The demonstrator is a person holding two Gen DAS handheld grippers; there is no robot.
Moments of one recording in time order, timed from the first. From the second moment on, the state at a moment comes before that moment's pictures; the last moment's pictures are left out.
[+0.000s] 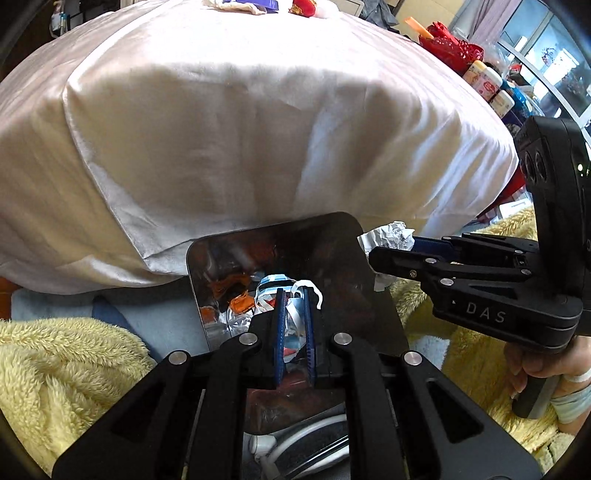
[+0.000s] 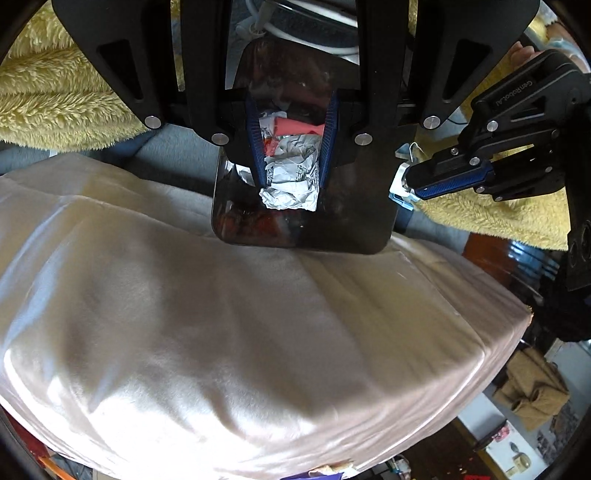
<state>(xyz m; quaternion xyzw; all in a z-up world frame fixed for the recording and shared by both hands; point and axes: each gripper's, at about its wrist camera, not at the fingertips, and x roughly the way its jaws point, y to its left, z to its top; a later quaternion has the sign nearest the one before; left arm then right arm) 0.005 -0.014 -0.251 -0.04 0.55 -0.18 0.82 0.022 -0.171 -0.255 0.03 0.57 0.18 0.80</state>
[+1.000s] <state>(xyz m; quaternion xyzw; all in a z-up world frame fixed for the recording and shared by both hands) 0.011 -0.012 -0.251 -0.03 0.56 -0.17 0.81 0.027 -0.186 -0.252 0.08 0.57 0.16 0.80</state>
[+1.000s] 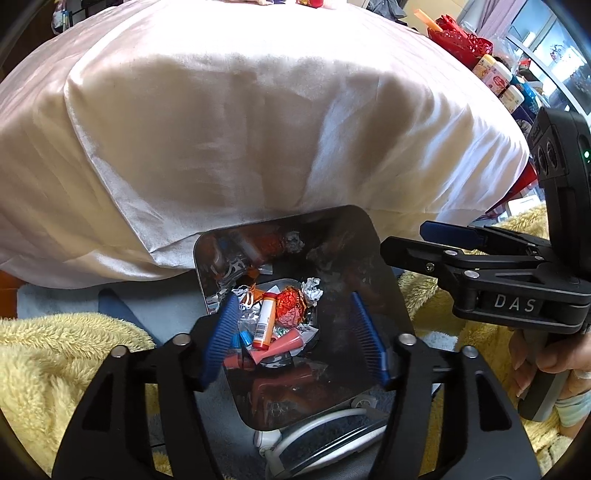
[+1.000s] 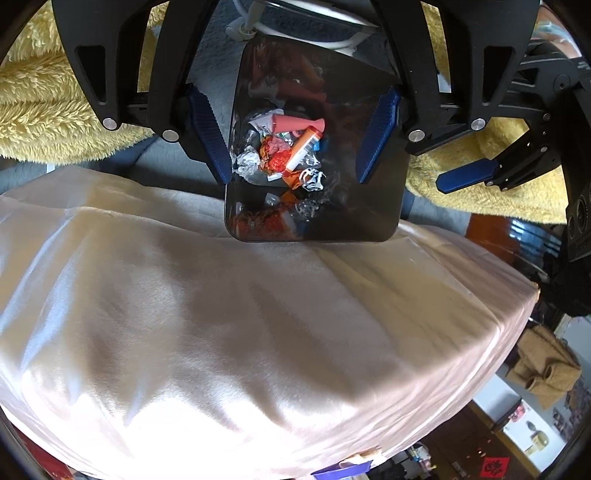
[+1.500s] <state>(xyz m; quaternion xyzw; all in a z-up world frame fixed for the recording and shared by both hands) 0.084 0.013 -0.168 -0.04 0.49 -0.14 0.86 0.096 -0.205 -0.140 0.08 0.46 0.16 0.87</state>
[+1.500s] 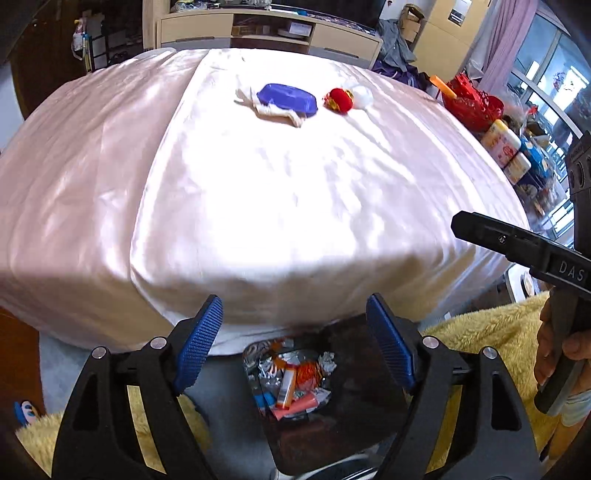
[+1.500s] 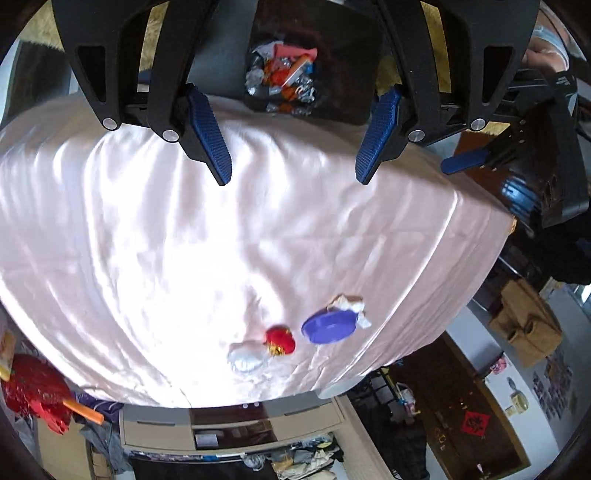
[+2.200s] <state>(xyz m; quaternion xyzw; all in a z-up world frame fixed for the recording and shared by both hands) 0.230 -0.002 -0.156 -0.01 0.48 -0.13 0.87 0.243 -0.181 -0.143 0.06 0.48 0.16 0.86</state>
